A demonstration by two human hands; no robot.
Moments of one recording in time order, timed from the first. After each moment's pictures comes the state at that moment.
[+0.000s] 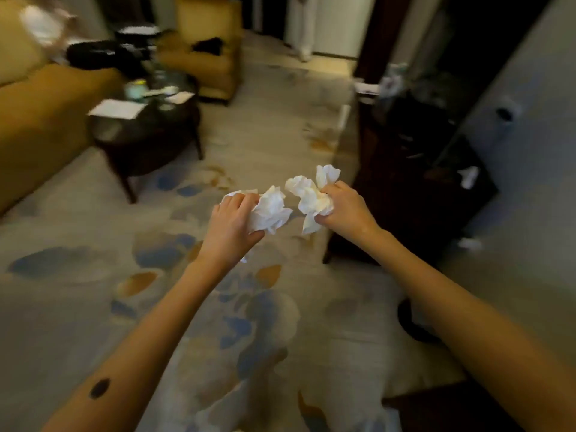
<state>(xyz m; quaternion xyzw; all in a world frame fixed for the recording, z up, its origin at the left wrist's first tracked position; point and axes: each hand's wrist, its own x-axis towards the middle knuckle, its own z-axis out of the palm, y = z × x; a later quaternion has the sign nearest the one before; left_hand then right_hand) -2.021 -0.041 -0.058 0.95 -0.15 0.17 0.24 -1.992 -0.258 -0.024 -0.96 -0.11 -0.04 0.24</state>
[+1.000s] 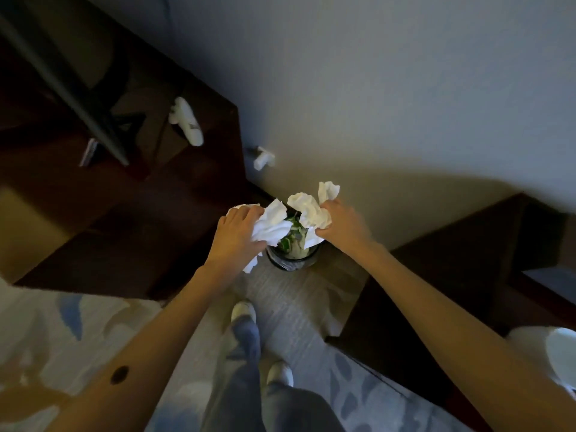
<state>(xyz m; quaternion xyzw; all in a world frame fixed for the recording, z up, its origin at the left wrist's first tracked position) -1.728 -0.695 -0.232 0.78 -0.58 -0.16 0.18 -1.904 -0.819 -0.213 -0.84 0.48 0.03 0.24</state>
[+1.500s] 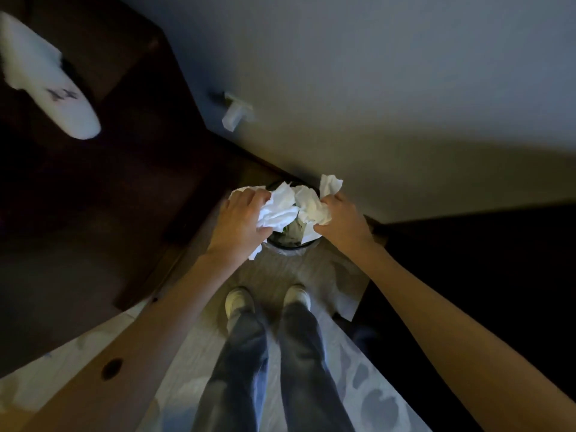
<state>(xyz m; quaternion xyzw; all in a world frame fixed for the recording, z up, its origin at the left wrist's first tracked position) -1.678 -0.844 -0.419 0.73 -0.63 -0.23 0.15 -1.861 -0.927 -0.418 -0.77 0.56 0.10 0.28</state>
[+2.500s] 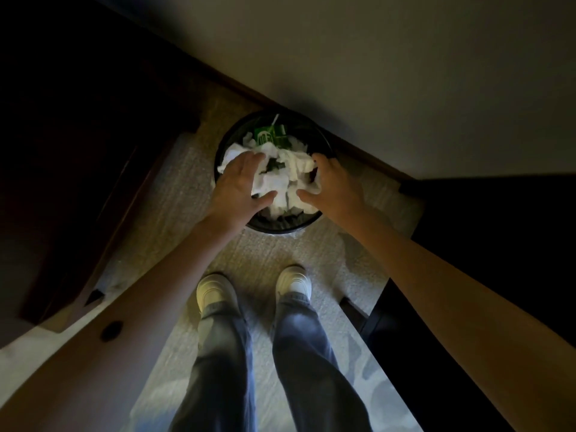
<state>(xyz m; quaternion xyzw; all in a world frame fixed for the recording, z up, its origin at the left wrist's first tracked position) -1.724 -0.896 -0.720 0.71 -0.57 -0.38 0.16 -1.892 -0.968 -0.698 -0.74 0.57 0.15 0.33</state>
